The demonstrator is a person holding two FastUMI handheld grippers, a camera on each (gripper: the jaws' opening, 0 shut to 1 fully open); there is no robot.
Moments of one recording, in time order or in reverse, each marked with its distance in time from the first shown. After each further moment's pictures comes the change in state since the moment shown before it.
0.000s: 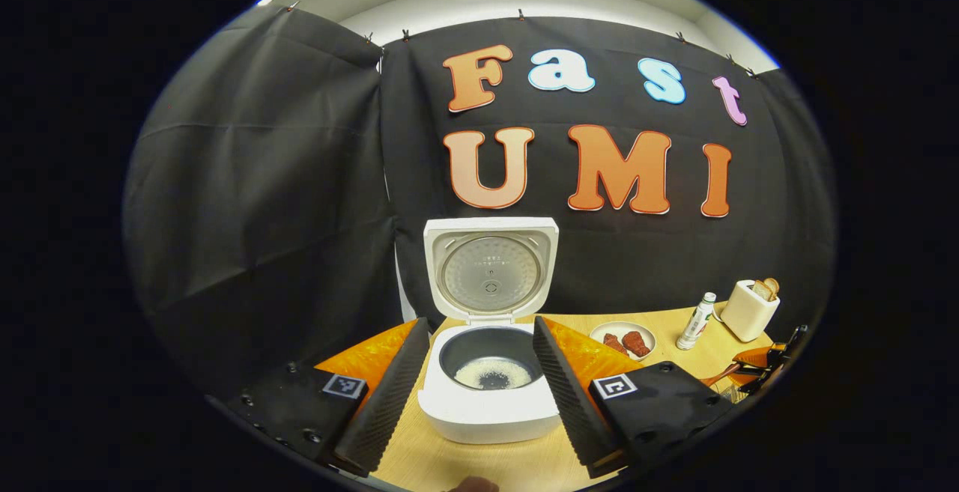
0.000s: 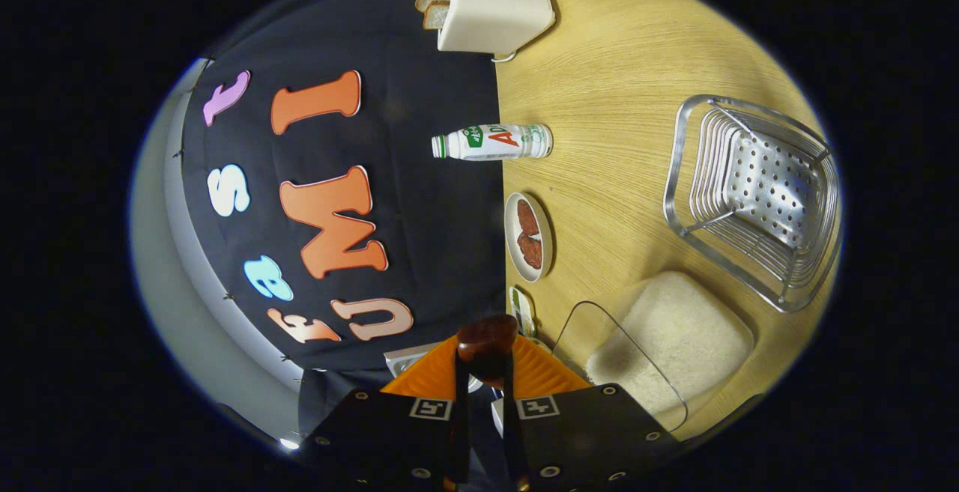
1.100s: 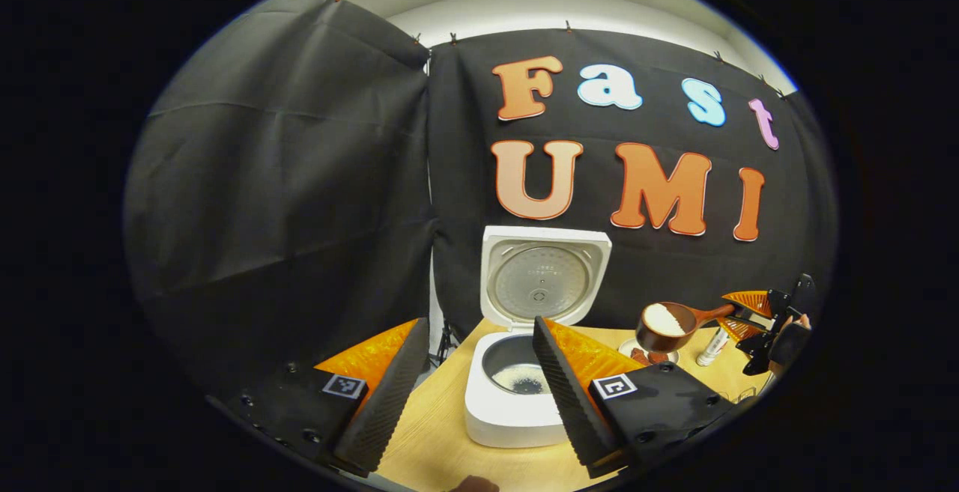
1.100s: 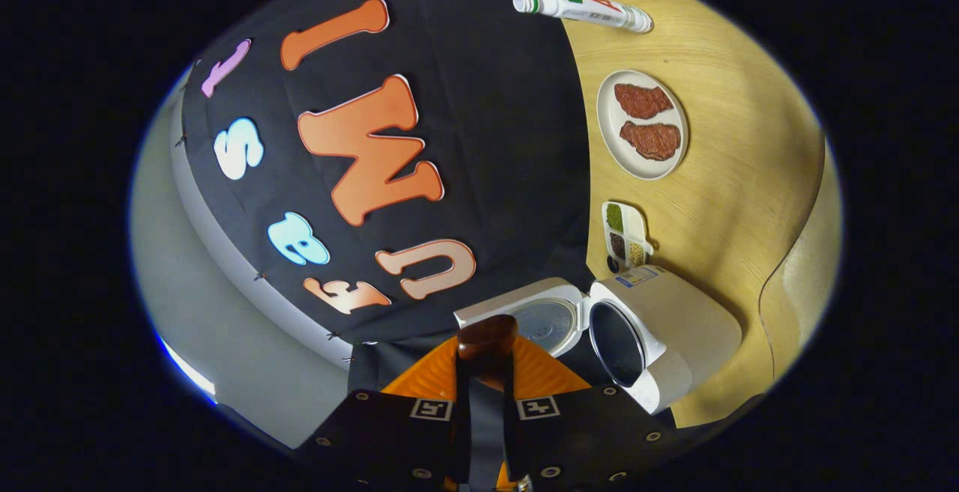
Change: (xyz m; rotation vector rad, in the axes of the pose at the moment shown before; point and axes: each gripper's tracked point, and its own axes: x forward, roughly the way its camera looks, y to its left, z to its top) left arm -0.007 0.084 -0.002 -0.092 -0.034 0.134; right arm 0.129 0.134 -0.152 0.052 0.253 0.148
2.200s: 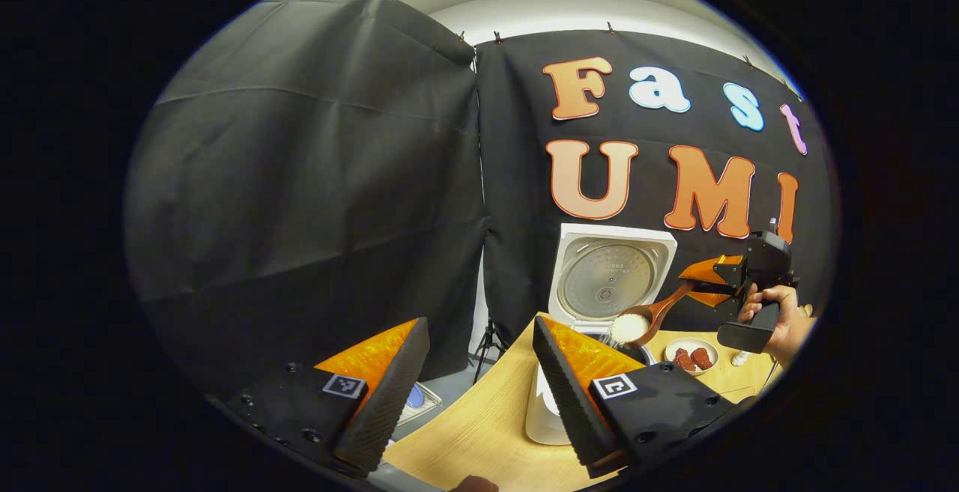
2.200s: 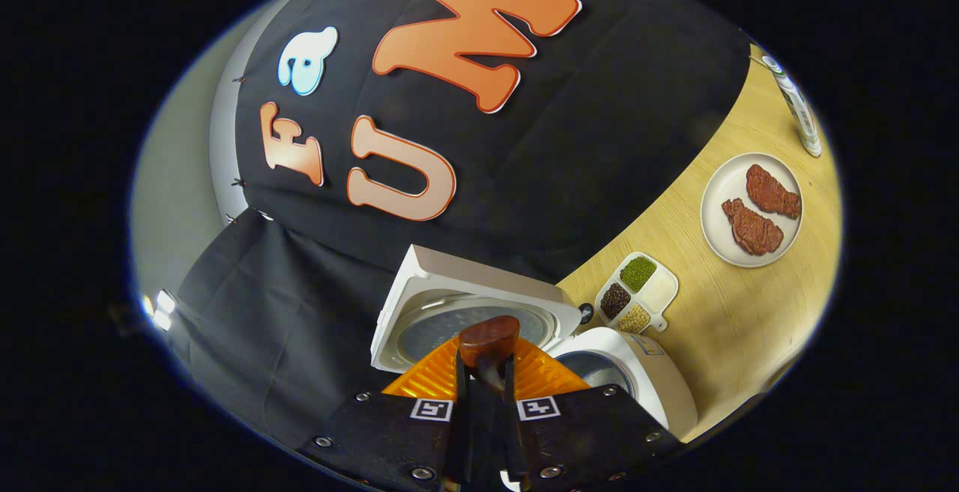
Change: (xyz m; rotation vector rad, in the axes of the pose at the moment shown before) left arm 0.000 0.084 -0.012 -0.010 -0.001 0.127; right arm 0.145 -0.008 -0.065 -0.735 0.032 -0.204
